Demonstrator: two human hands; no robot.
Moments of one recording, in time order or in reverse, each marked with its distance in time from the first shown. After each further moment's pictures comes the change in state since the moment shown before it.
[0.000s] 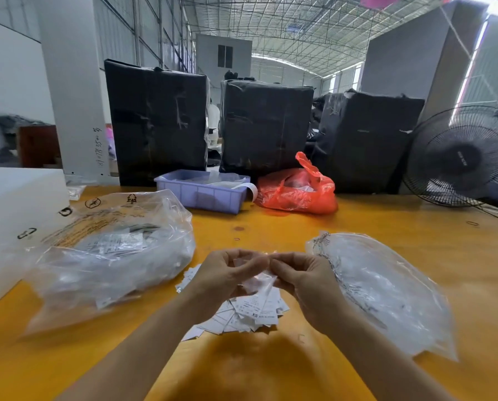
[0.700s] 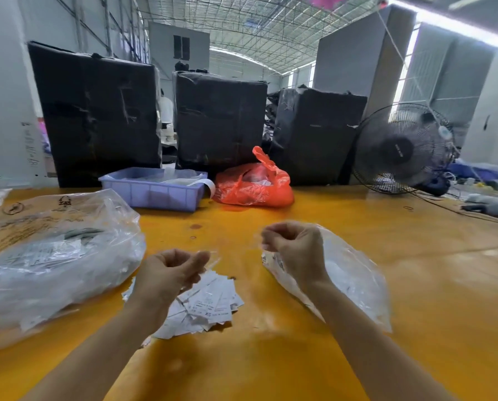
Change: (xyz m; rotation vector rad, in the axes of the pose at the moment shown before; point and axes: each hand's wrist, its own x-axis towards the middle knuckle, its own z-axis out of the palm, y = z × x) left_hand 0.007 -0.010 0.004 -0.048 0.301 0.053; right_hand 0.018 -0.021 -0.044 -0.404 0.358 -0.345
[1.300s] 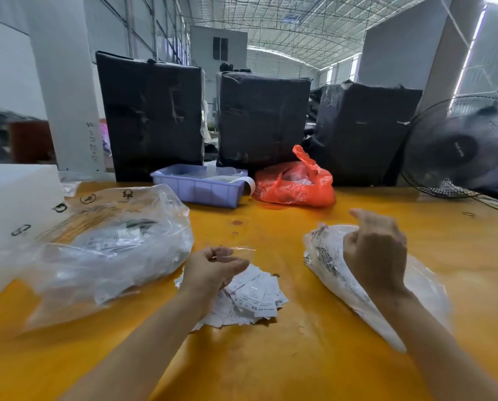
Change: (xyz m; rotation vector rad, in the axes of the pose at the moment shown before) left_hand 0.004 -0.006 -0.010 -0.049 0.084 -0.097; right_hand 0.008 0.013 -0.027 -1.036 0.354 -0.510
